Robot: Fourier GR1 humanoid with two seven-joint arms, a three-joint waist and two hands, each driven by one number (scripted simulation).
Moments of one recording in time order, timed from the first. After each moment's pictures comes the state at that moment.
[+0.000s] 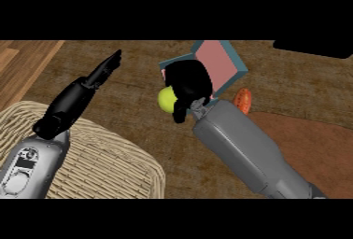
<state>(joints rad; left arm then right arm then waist) -0.40 0.32 -0.12 -1.52 -0.05 -0.22 -0.06 -0.90 -0.04 0.50 -1.12 0.83 0.17 0.61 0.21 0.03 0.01</state>
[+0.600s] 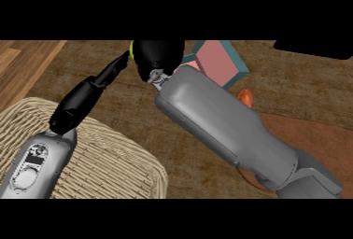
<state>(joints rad) -0.42 0.31 -0.15 -1.49 -0.06 -0.22 -0.05 -1.28 0.00 0.53 -0.94 0.91 -0.08 0.97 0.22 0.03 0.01</state>
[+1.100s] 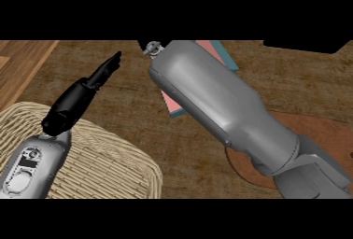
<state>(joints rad) -0.40 0.32 -0.13 -1.50 -0.06 -0.20 -0.05 -1.44 -0.01 0.46 -0.74 0.96 -0.24 1.09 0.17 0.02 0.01</state>
